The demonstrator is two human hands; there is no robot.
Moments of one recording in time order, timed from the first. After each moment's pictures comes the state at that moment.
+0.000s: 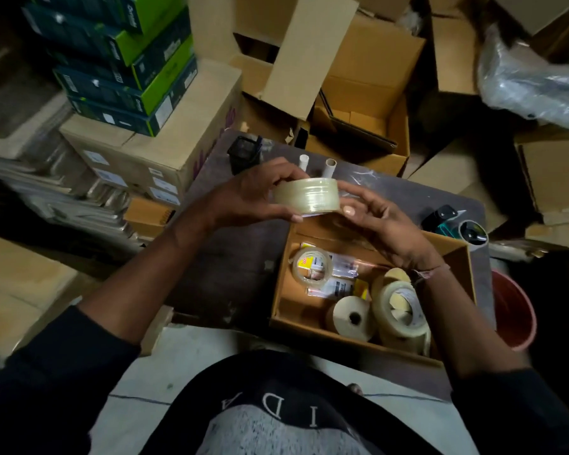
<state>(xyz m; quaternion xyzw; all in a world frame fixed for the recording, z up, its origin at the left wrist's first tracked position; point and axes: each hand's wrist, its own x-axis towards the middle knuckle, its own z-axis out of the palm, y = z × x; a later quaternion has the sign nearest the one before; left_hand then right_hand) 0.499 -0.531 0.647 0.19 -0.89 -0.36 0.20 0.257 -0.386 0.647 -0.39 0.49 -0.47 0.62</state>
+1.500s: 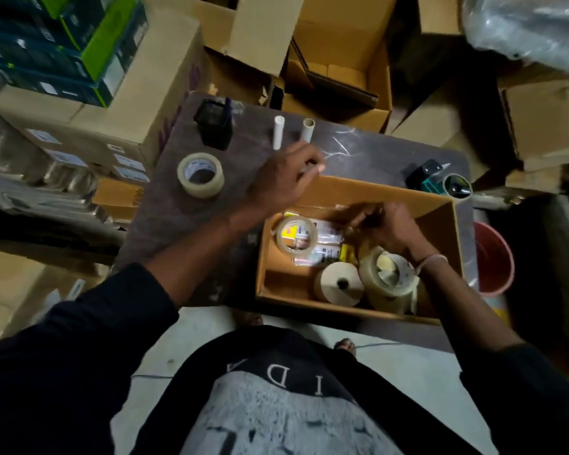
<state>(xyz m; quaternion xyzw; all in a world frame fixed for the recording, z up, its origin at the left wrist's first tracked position) 0.405 -0.506 0.571 0.21 -0.87 -0.31 0.33 0.211 -0.339 0.580 -0.53 0.78 -0.18 0.28</state>
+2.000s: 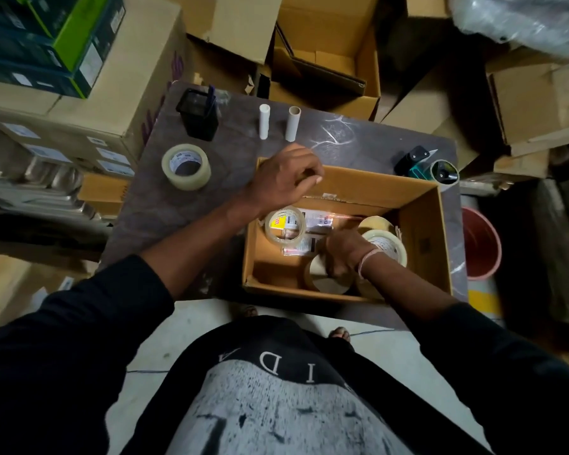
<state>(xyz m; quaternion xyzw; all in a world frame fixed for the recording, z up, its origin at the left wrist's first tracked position) 0.393 -0.491 0.562 0.15 -0.91 -0.28 0.27 0.270 -0.341 0.541 -0.63 0.67 0.31 0.25</state>
